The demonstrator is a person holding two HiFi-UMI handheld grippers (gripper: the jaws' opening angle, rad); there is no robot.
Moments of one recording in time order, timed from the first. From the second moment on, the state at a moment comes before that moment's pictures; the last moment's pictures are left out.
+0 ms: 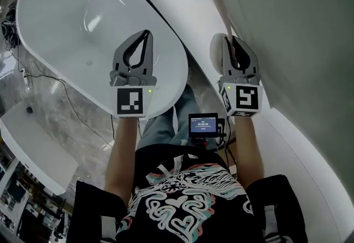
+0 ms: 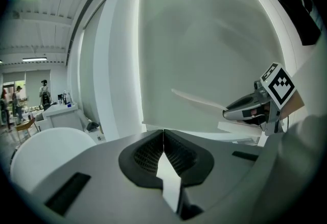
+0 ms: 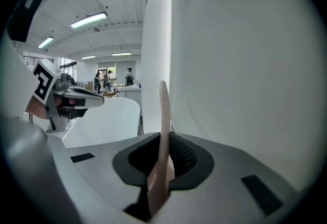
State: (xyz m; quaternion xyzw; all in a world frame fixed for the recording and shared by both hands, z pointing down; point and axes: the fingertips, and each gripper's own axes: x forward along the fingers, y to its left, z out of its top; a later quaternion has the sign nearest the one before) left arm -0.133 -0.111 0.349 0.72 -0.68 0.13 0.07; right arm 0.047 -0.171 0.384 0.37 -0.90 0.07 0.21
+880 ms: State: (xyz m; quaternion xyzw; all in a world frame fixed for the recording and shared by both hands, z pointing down) left arm -0.129 -0.133 0.515 0.73 -0.64 0.20 0.10; right arm 0.028 -0.192 0.550 0.34 -0.90 0.08 0.27
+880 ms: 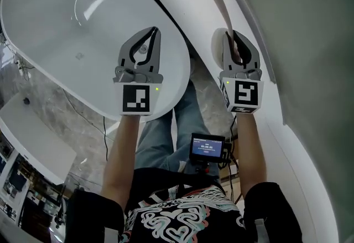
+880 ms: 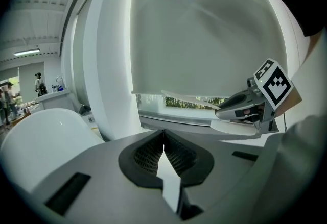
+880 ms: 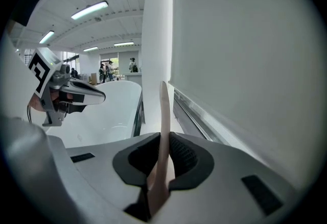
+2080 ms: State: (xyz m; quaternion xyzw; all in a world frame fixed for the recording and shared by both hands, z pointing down) left arm -0.093 -0.138 0.645 0.73 -0.62 0.24 0.13; right arm 0.064 -0.189 0.705 0.33 -0.87 0.08 0.36
